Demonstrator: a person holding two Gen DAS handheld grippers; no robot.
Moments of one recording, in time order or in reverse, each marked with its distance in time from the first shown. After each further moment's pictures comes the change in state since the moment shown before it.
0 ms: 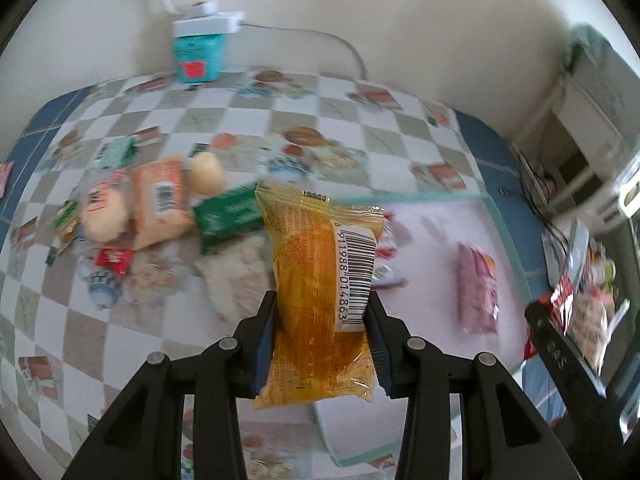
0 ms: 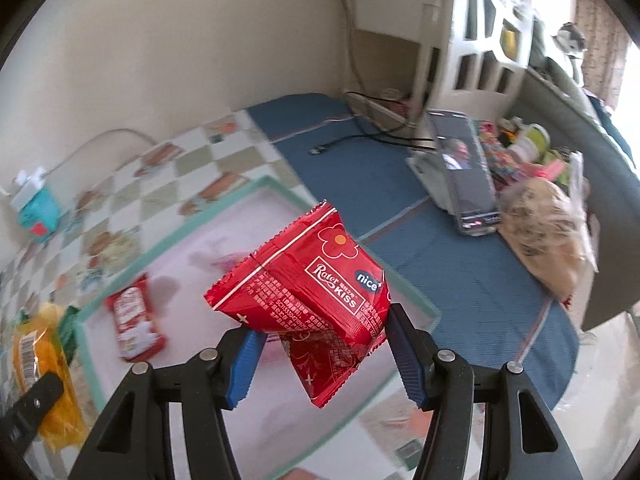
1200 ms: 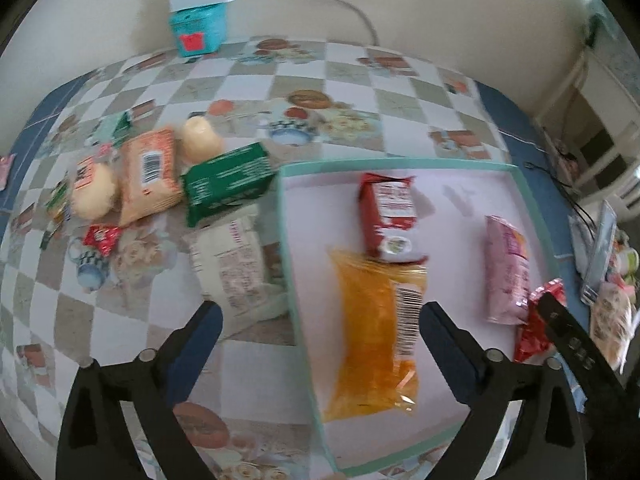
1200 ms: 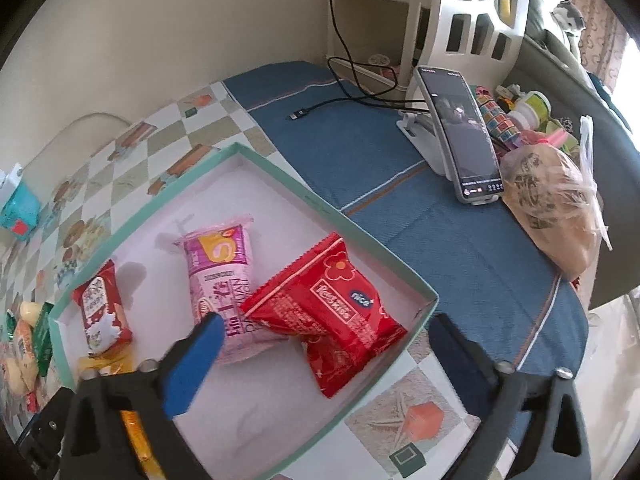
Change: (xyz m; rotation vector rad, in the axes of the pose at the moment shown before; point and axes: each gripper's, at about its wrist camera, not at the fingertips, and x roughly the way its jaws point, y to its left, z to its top) left arm 0.034 0.001 -0.007 -0.033 0.070 0.085; right arm 0.032 -0.011 -0.004 0.025 0.092 0.003
